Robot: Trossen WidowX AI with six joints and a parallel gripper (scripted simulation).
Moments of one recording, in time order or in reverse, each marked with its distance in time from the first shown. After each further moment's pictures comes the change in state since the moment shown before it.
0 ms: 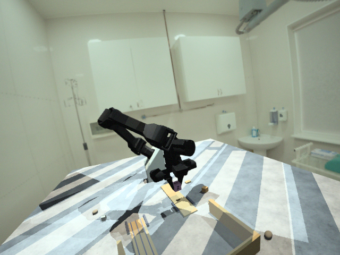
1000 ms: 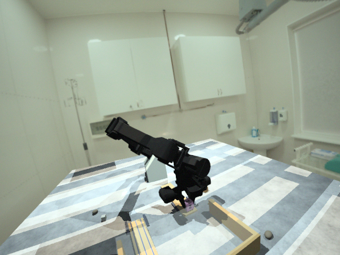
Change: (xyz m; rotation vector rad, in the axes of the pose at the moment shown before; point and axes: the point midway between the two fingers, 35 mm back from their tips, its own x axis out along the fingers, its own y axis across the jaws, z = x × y) arm 0.036 -0.003 0.085 0.017 -0.002 0.004
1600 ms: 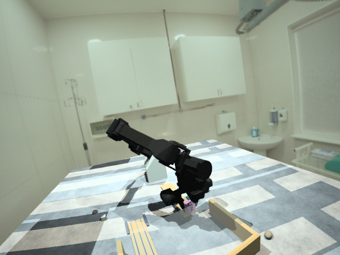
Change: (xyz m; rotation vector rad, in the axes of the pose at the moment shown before) arm 0.005 0.001 0.008 -0.002 -0.003 0.002
